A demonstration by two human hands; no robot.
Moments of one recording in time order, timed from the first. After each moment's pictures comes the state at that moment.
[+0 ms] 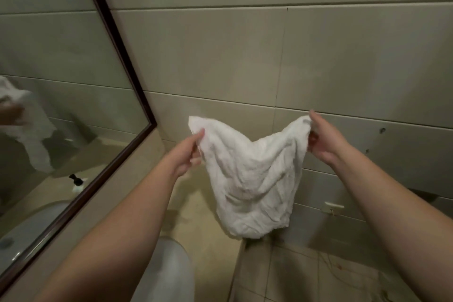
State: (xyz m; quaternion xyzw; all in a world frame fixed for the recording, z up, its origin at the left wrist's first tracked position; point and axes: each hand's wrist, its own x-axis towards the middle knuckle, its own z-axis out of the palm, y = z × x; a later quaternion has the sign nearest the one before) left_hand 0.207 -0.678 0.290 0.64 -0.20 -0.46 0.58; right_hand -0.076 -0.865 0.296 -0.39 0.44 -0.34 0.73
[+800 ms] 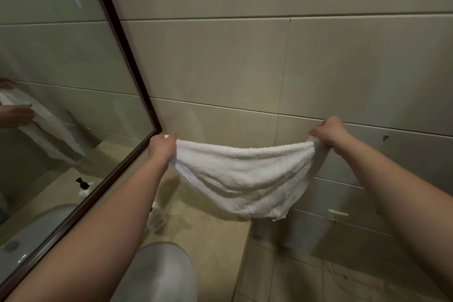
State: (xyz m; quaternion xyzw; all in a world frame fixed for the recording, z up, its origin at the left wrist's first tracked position) left_hand 0.258 -0.663 0.302 0.84 -0.16 -0.14 0.50; right_hand -0.075 -0.895 0.326 -0.70 0.61 -0.21 0.31
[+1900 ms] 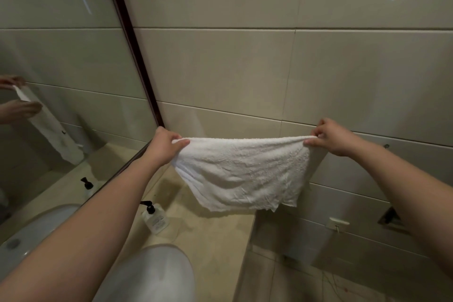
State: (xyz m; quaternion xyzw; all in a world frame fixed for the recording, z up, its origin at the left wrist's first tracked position) left_hand 0.278 -0.633 0.320 0.85 -0.43 -0.08 0.30; right_hand -0.096 -0.885 0.347 -0.90 0.39 -0.10 0.14
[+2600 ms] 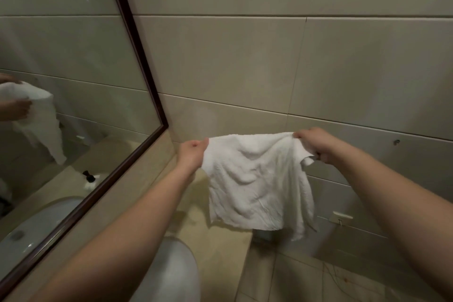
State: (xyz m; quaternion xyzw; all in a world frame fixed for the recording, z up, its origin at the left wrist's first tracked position) left_hand 0.203 -0.654 0.293 0.75 -0.22 -0.25 0.57; right_hand -0.039 -0.834 0.334 -0.65 0.52 -0.17 0.53
